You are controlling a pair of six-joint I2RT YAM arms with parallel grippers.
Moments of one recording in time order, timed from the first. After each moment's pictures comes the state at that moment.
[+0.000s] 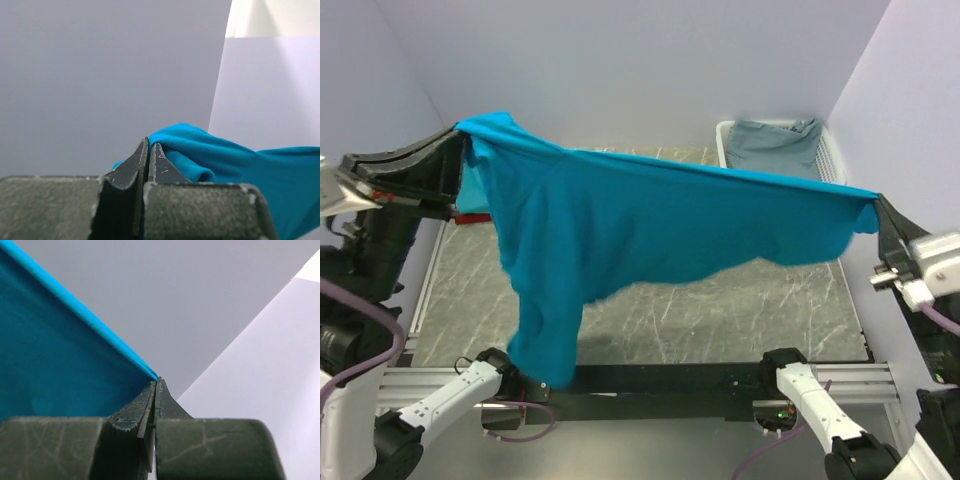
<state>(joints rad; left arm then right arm) -0.46 0.81 1.68 -0.24 0.04 -0.18 0.13 0.74 1.93 -0.89 -0.16 -0.61</state>
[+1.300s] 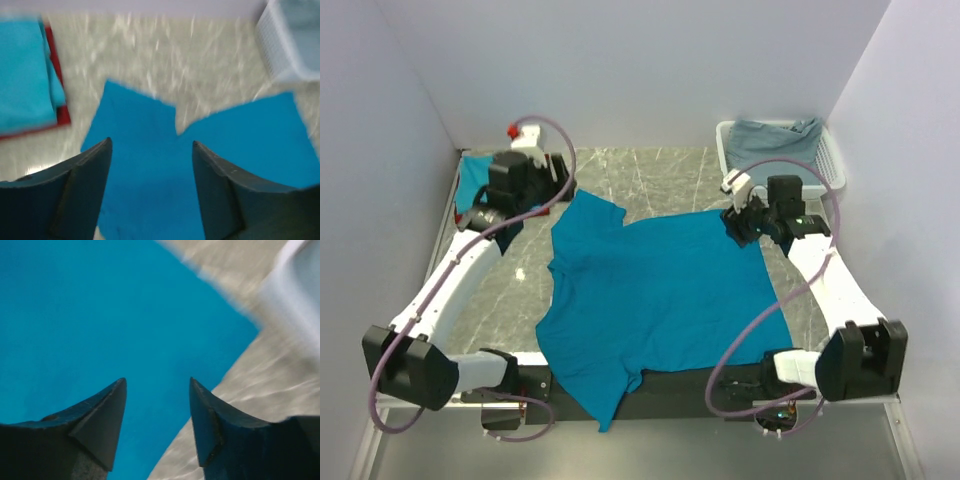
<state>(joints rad) -0.29 1.28 1.22 -0.29 0.00 -0.28 0.10 1.23 1.04 -0.52 -0.36 -0.59</state>
